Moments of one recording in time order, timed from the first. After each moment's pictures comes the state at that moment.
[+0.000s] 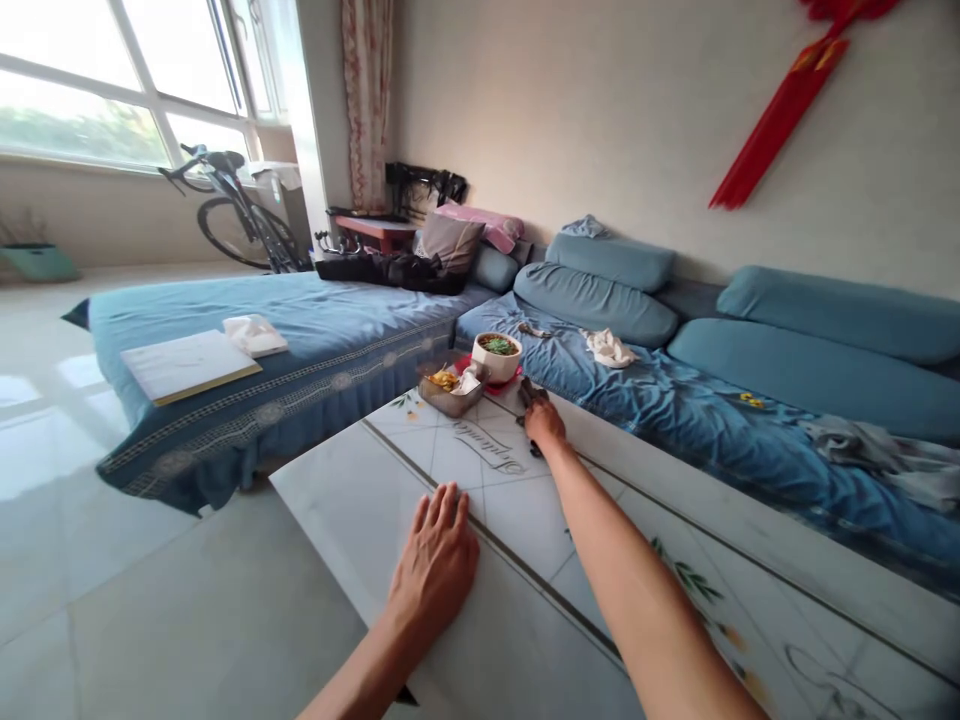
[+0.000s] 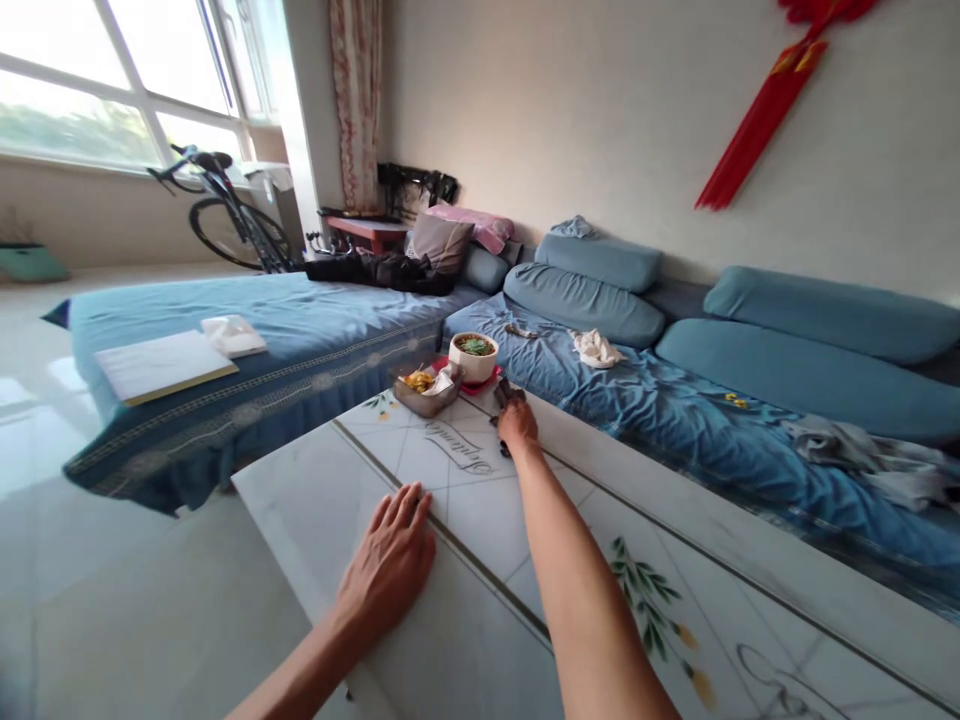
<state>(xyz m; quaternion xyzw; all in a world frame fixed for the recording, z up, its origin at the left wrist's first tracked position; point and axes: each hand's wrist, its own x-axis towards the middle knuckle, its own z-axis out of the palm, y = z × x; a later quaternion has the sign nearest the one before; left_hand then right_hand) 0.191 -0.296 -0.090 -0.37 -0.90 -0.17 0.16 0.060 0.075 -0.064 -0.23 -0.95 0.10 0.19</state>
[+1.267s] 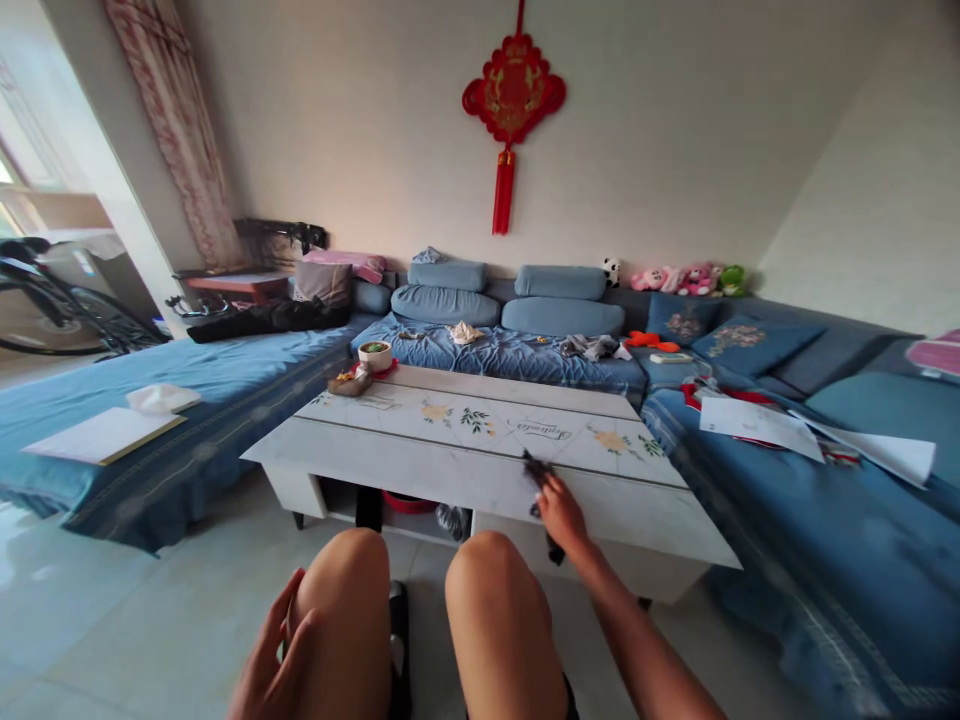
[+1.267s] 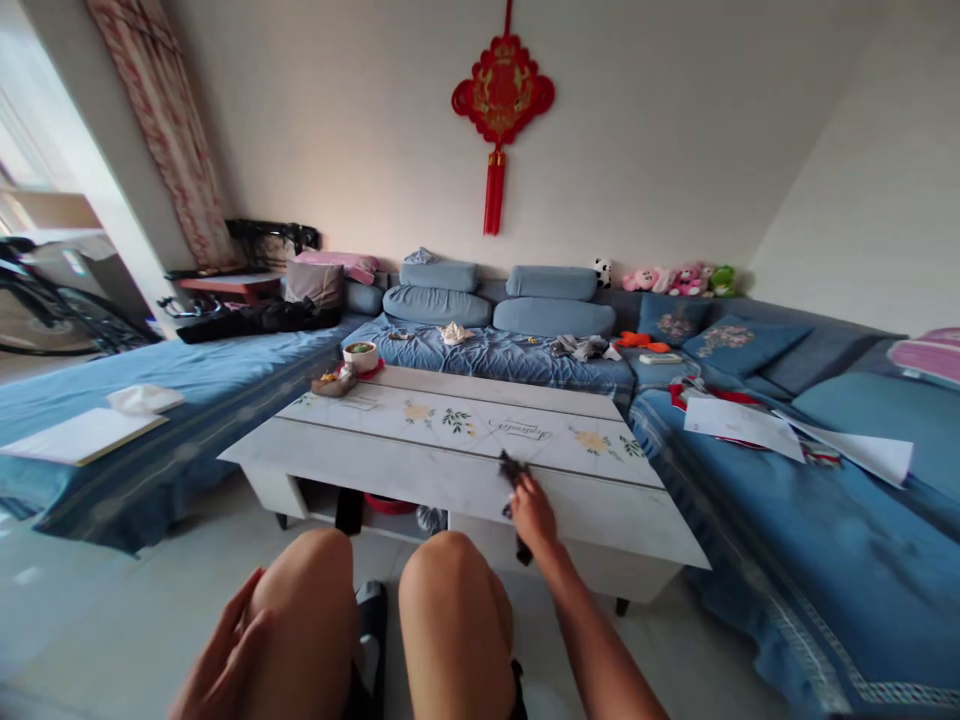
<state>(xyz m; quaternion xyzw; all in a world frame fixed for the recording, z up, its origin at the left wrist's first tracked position) 0.457 -0.607 -0.057 -0.22 -0.79 -0.56 -0.09 0.721 -0.081 -0.087 -0.41 -0.89 0.05 0.21</state>
